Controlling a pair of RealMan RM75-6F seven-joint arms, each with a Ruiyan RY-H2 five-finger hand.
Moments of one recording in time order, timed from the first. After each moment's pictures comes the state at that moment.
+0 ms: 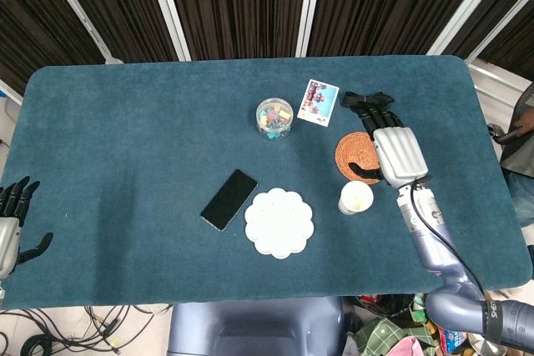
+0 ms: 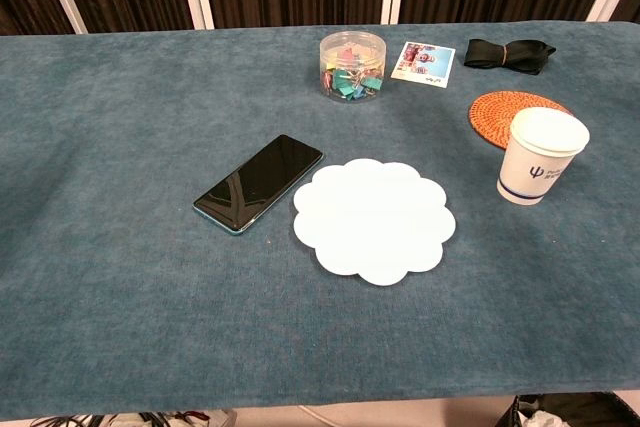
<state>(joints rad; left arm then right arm) -0.09 -1.11 -0.06 -1.64 1.43 1.46 0.07 0.66 -1.15 0.37 -1.86 -1.00 1.14 -0.31</state>
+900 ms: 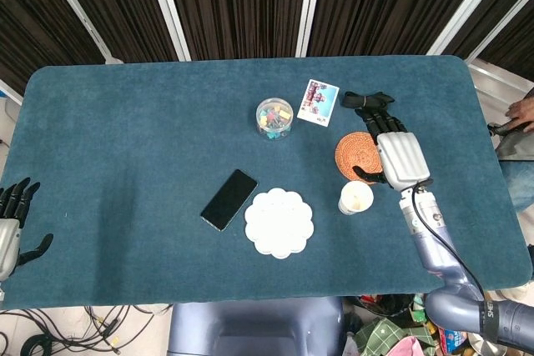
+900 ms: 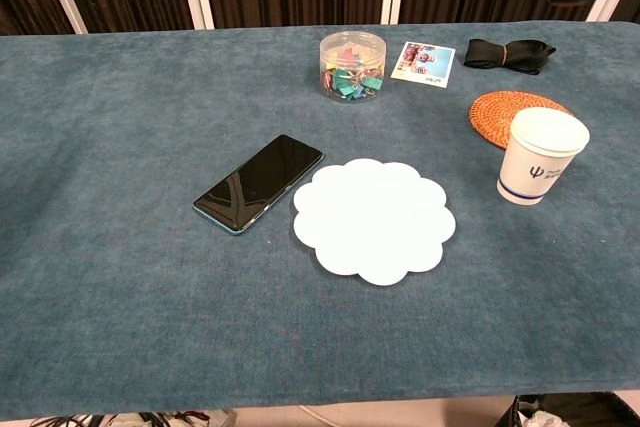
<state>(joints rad) -0.09 -1.11 -0.05 -1.64 1.45 1.47 0.07 0.65 -1.18 0.32 -1.80 -1.02 1.15 -0.26</state>
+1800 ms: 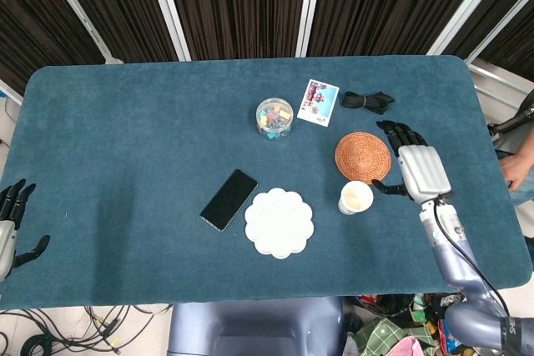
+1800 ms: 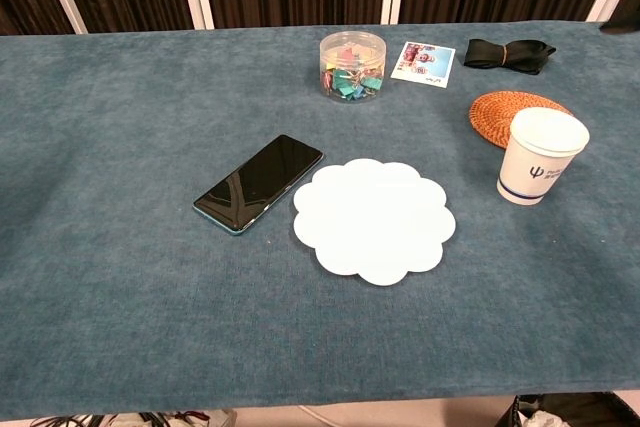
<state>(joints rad) -0.08 -1.10 -0.05 -1.64 1.45 1.47 0.06 0.56 -1.11 0.26 -1.84 -1.05 1.16 -0.17</state>
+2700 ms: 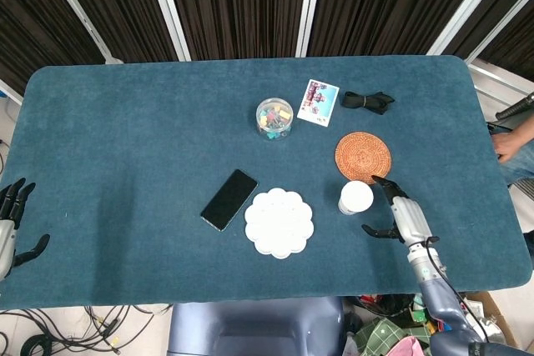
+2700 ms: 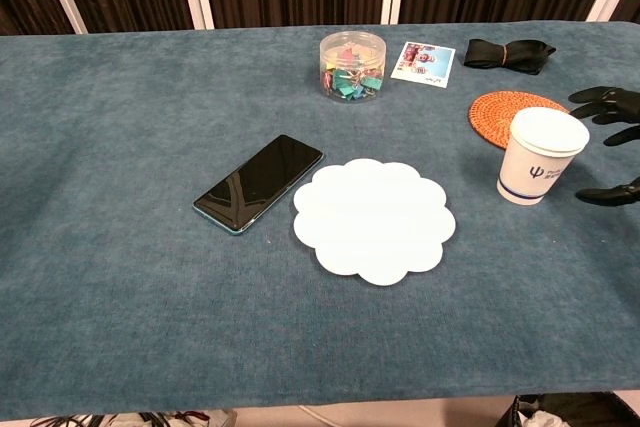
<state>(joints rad) -0.08 -1.11 -0.05 -1.63 1.45 1.48 0.05 0.40 -1.47 0.12 -1.43 -1.25 1.15 0.27</state>
